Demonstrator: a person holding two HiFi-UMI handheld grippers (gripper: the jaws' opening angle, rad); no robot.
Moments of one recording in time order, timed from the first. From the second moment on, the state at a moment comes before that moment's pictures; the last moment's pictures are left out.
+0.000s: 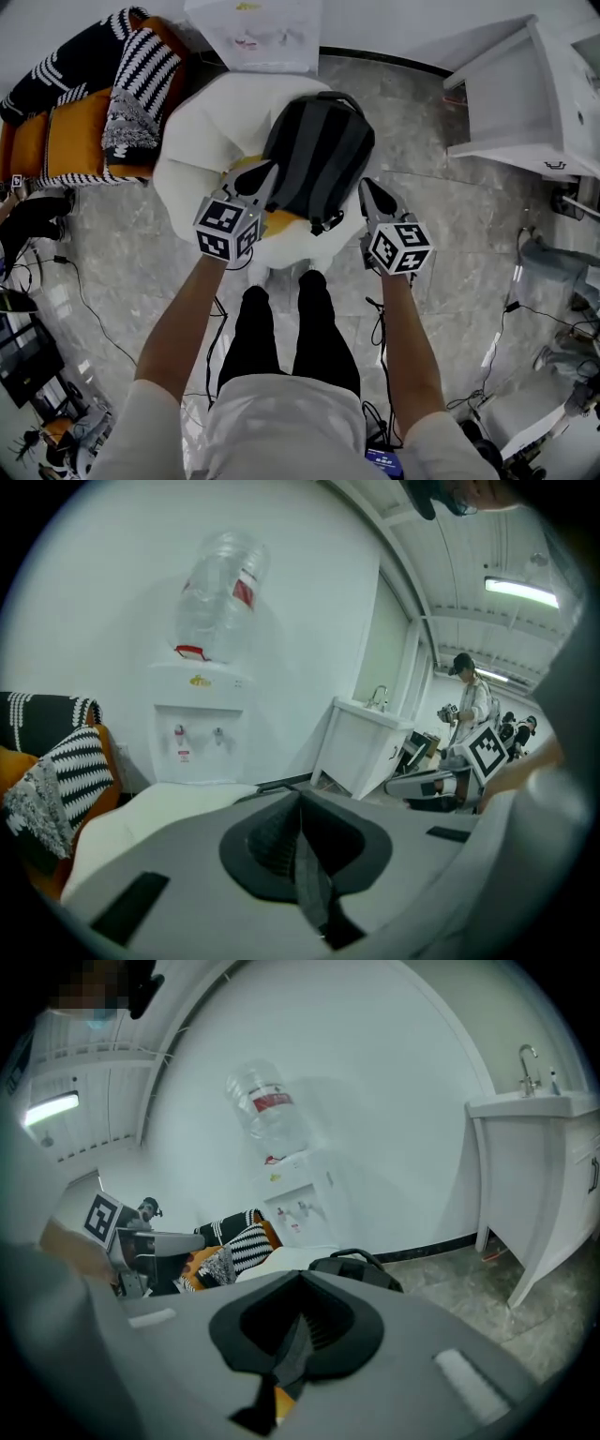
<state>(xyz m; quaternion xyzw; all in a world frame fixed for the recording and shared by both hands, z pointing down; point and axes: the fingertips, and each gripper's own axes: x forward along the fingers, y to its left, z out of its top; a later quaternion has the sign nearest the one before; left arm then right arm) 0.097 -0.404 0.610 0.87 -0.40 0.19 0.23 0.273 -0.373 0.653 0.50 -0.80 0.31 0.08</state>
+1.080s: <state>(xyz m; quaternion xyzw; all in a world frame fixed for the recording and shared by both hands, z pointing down) 0.136 -0.476 0.828 0.83 -0.39 0.30 0.25 0.292 -0.424 0.860 0.51 -0.77 0.37 0.14</state>
